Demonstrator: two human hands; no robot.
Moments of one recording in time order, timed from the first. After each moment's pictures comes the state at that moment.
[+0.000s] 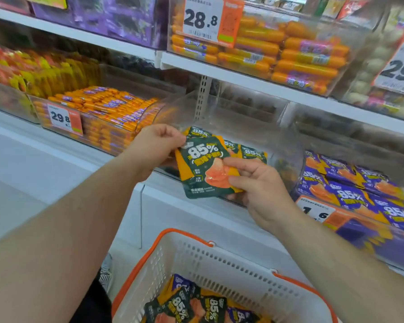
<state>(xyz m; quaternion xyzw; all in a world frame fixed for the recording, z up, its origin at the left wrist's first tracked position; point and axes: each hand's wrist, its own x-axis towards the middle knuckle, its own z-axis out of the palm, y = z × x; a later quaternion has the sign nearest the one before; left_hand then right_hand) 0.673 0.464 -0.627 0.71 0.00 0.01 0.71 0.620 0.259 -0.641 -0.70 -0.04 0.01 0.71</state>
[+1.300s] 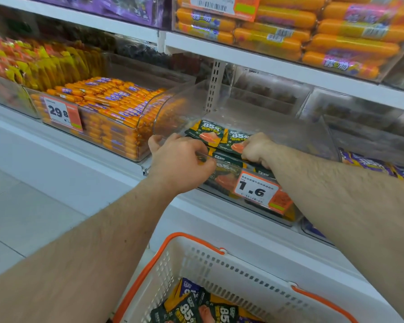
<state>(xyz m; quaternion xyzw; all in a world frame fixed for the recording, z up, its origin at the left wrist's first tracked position) 0.699 0.429 -0.672 0.94 -0.06 0.25 0.24 0.814 0.245 -0.663 -0.99 0.08 0.02 0.15</state>
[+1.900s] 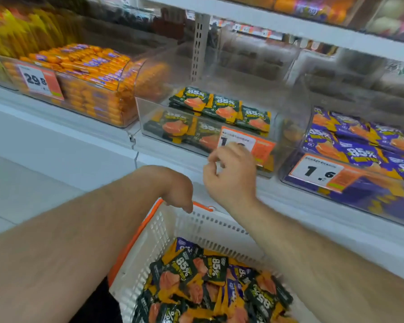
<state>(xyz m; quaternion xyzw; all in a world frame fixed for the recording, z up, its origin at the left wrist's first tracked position) 0.659 0.405 -0.714 0.91 -0.20 -0.37 -0.03 0.640 0.270 -0.737 -0.85 -0.17 -0.40 0.31</state>
